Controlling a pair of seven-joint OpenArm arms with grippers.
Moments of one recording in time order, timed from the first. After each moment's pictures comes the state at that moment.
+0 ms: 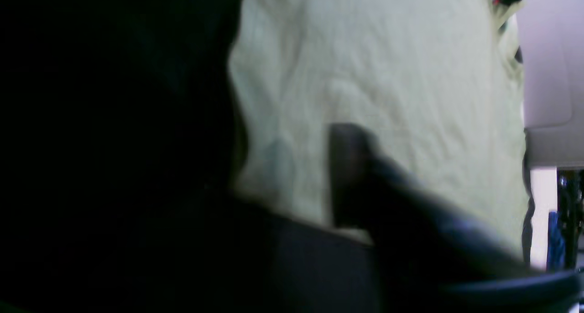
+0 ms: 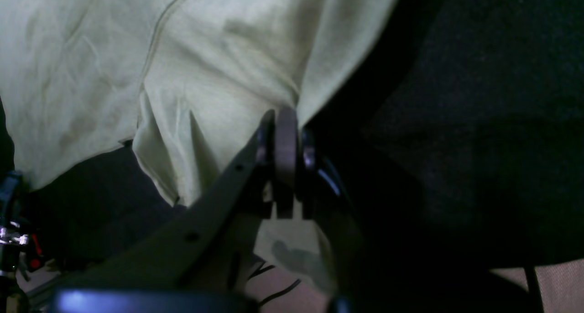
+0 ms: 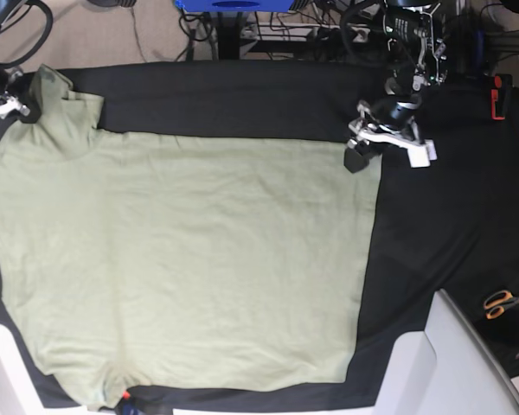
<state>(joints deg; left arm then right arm) 13.2 -4.2 -18.9 64.4 -41.1 -24.1 20.0 -8.7 13.0 51.8 56.9 34.6 40.4 -55.3</state>
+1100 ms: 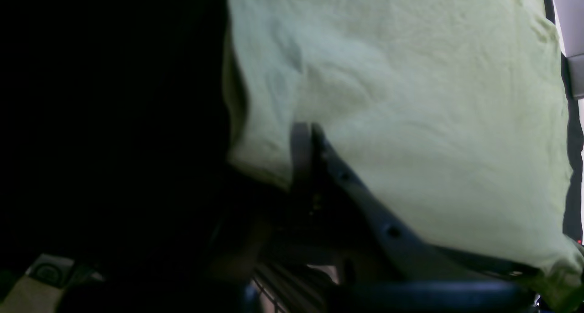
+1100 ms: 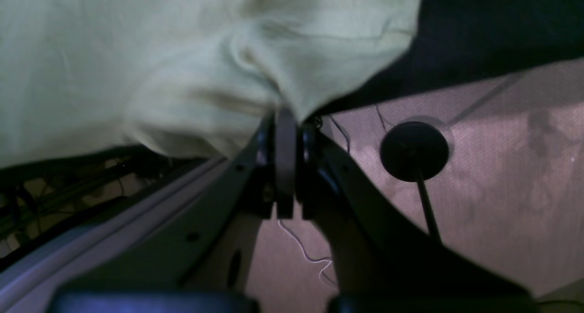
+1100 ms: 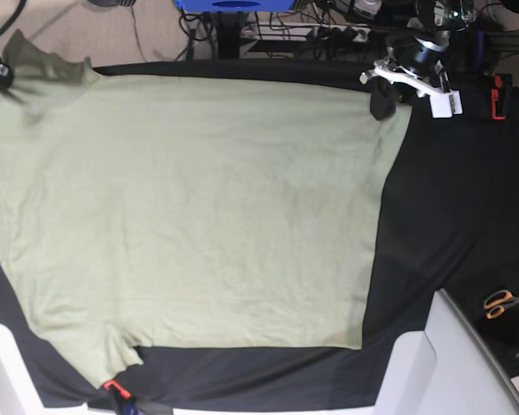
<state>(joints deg) 34.7 -4.1 -21.5 94.5 -39.1 -22.6 24.4 -18.5 10.0 58.3 86.3 42.0 40.2 -78.4</state>
